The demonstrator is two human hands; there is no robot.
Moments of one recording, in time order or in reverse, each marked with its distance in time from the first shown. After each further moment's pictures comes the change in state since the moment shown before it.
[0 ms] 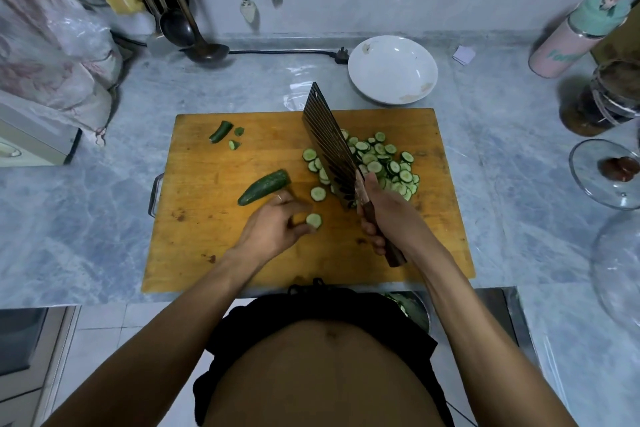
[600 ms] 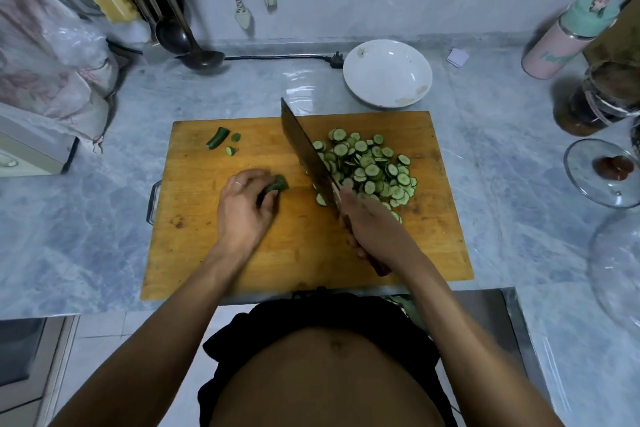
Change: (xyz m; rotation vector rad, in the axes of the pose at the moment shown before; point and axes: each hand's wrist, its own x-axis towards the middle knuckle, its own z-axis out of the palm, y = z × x) left_hand 0.004 -0.012 -0.022 0.031 0.494 -0.020; right_hand -0.003 0.004 0.018 -0.224 0.027 -0.156
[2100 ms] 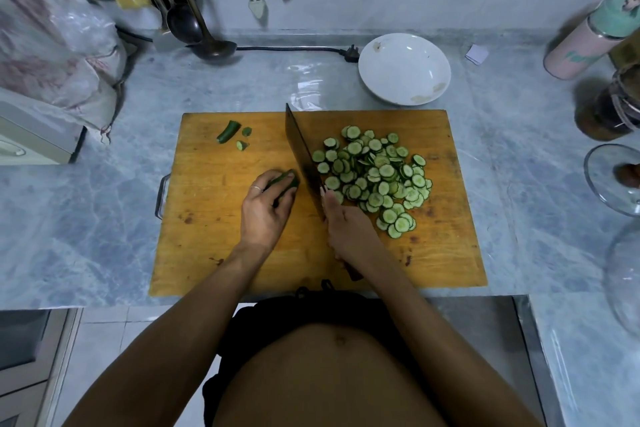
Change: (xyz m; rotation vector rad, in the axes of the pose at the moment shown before) left_hand -0.003 -0.020 0.040 -0.239 0.081 -0.031; right_hand 0.025 -0.002 0.054 -0.093 0.069 0.009
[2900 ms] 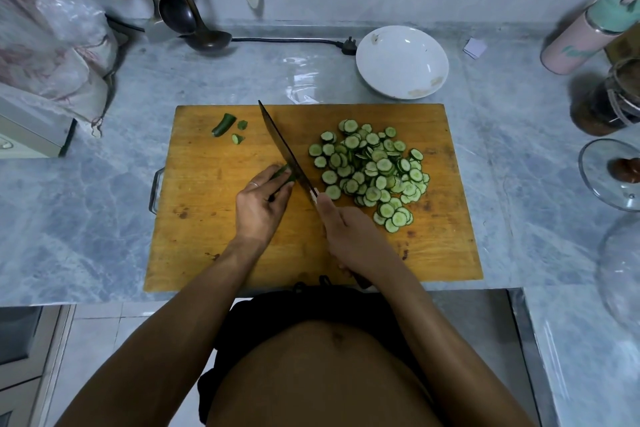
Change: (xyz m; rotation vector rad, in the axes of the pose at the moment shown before) left_hand 0.001 0.003 -0.004 0.003 0.014 -0.022; right_hand -0.022 -0.009 -0.012 -0.048 -0.079 -0.085
